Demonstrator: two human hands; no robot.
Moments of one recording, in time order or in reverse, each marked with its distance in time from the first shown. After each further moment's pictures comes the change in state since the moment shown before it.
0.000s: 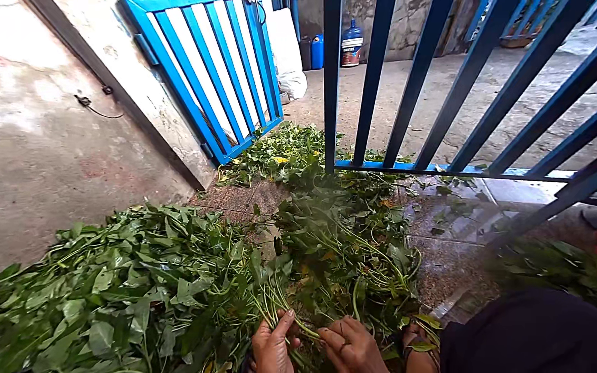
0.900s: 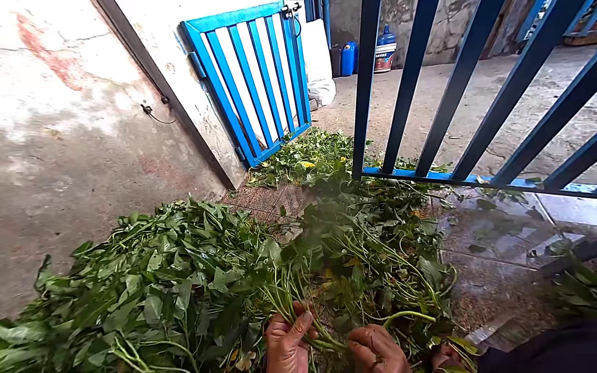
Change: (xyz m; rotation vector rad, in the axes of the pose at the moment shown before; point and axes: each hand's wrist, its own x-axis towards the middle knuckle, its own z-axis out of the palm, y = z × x) left_hand -0.017 0.028 -0.023 -0.431 -0.421 0.239; right_hand 0.005 -0.006 -0.010 0.064 0.071 -0.144
